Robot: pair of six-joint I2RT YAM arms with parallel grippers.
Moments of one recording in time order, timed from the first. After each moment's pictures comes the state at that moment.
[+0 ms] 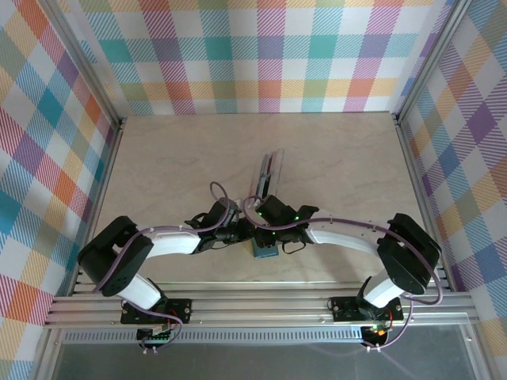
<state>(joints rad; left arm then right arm) -0.74 1.56 0.58 0.21 0.25 -0.91 0.97 1.56 0.94 -0.47 -0.02 0.56</state>
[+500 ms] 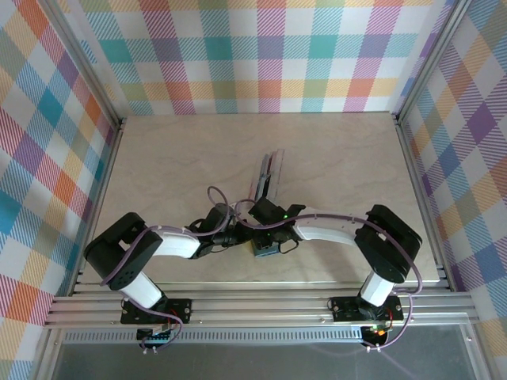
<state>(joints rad) -0.74 1.59 0.49 0.39 0.24 -0.92 0.98 1.69 0.98 -0.48 0.02 0.54</state>
